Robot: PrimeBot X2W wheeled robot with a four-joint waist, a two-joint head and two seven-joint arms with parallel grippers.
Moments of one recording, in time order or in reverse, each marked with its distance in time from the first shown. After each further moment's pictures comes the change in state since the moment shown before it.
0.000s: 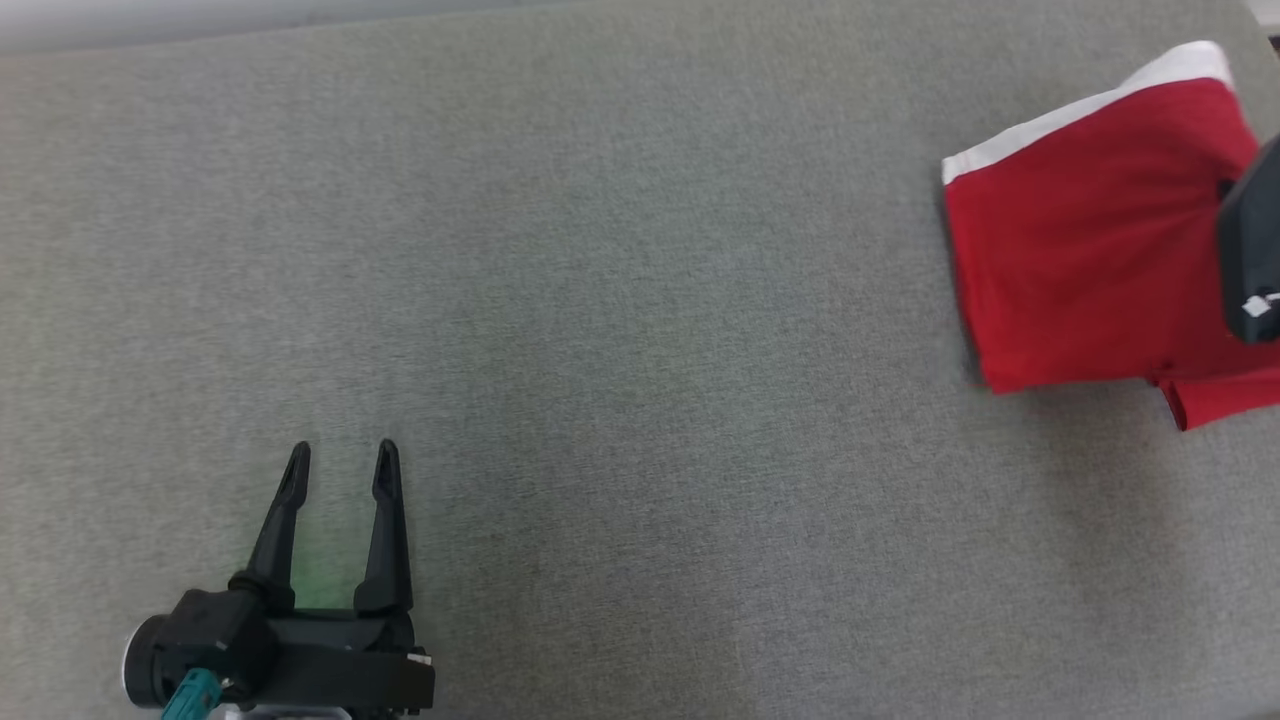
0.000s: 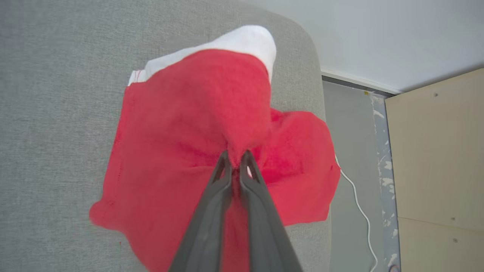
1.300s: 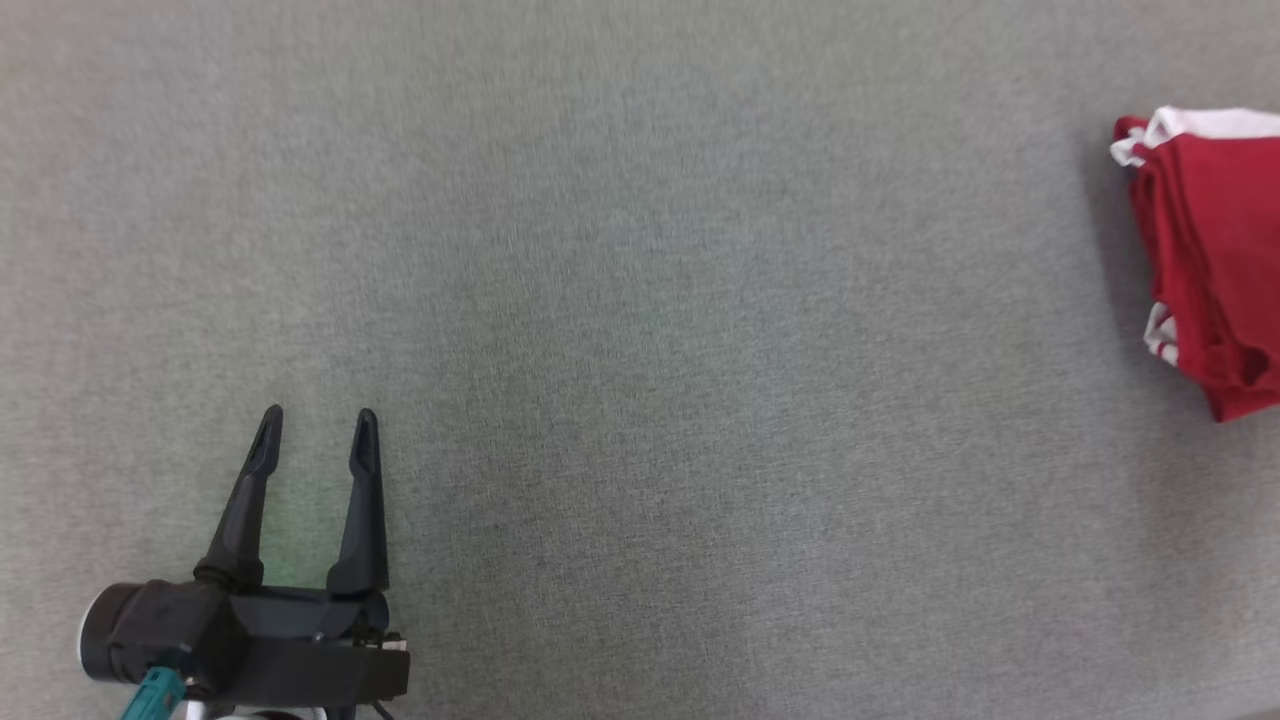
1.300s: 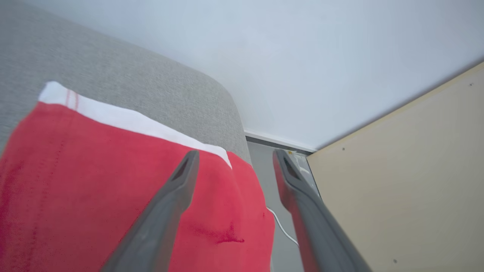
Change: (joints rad) left arm -0.010 0.053 -0.014 -0.094 0.006 -0.016 0.000; right arm 0.097 0.007 -0.240 0.352 -0.376 0.000 -0.868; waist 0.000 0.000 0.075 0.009
